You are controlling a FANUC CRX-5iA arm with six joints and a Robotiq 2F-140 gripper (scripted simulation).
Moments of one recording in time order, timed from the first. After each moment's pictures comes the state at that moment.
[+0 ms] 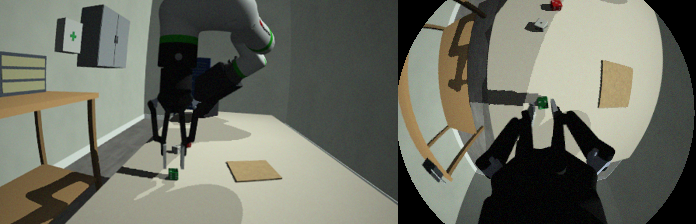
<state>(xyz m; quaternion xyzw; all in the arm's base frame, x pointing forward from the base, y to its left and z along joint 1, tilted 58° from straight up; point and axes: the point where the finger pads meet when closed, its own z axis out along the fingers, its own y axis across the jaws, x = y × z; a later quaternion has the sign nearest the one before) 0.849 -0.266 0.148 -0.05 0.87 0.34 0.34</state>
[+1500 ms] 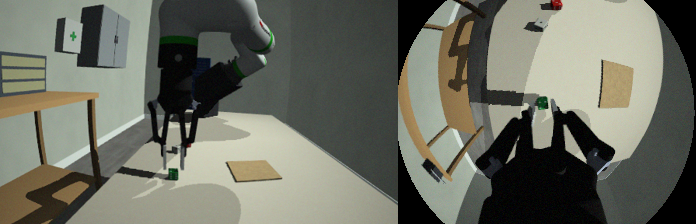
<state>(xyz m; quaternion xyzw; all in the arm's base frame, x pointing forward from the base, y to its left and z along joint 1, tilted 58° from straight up) 0.850 -0.265 0.146 -0.05 0.87 0.34 0.34</state>
